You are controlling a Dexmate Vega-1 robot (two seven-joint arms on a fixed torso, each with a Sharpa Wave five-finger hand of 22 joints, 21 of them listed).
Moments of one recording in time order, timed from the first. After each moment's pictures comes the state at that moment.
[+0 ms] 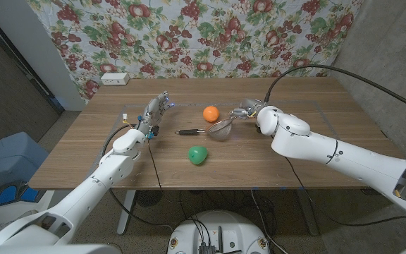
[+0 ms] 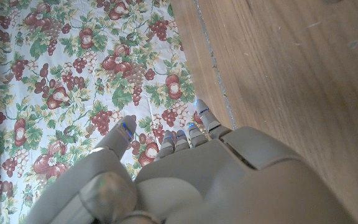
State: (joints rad) left arm 0.86 0.53 0.37 -1.33 -0.65 -0.26 -0.04; left_hand 0.22 0.15 0.69 -0.03 0.19 -0.02 0.02 0.18 0.17 -0.08 -0.02 0.19 0.17 -0.06 -0.03 0.19 0.18 -0.05 -0.01 0.69 0.17; right arm -0.46 -0.77 -1.03 -2.12 -0.29 -1.05 0.12; right_hand 0.59 0.09 0.34 -0.15 0.17 0.61 0.06 0.29 0.23 0.68 0.00 0.40 0.40 0.56 -0.06 0.56 0.62 0.38 0.05 0.60 0.18
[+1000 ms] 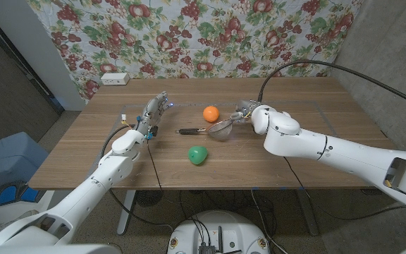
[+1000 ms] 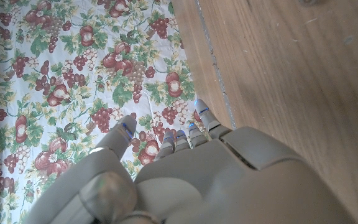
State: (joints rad) left arm 0.86 0.54 0.37 -1.34 -0.66 -0.27 -0.04; left_hand 0.22 0.15 0.69 -0.03 0.19 -0.02 0.02 0.18 0.17 -0.08 -0.02 0.19 0.17 -0.06 -0.03 0.19 0.18 -0.04 0.00 0.68 0.17; right arm -0.36 -0.74 -1.17 -2.08 -0.36 -1.11 0.20; right_hand 0.89 0.12 0.40 -0.19 0.19 0.71 0.02 0.34 0.26 0.77 -0.08 0.58 0.56 0.69 -0.07 0.70 0.78 0.48 -0.01 0.66 0.19
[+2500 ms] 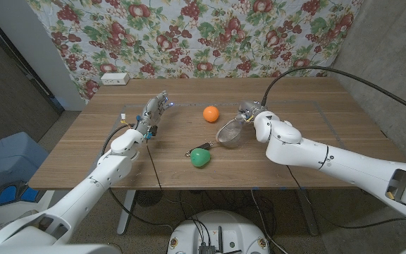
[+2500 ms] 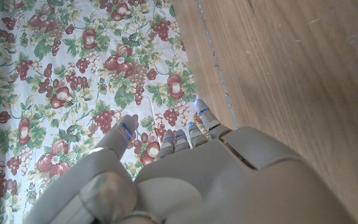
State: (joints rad) left arm 0.86 0.55 0.37 -1.35 -0.66 -0.26 -0.06; left_hand 0.22 0.15 0.68 -0.06 0.18 -0.02 0.02 0.18 0.17 -0.07 -0.01 0.19 0.17 -0.05 -0.02 0.19 0.17 -0.03 0.00 0.65 0.17; right arm -0.47 -0.75 -1.09 -2.07 -0.37 -1.04 0.01; right_hand 1.11 0.14 0.48 -0.17 0.20 0.90 0.04 0.45 0.34 0.90 -0.10 0.80 0.79 0.89 -0.12 0.82 0.97 0.61 -0.05 0.85 0.22
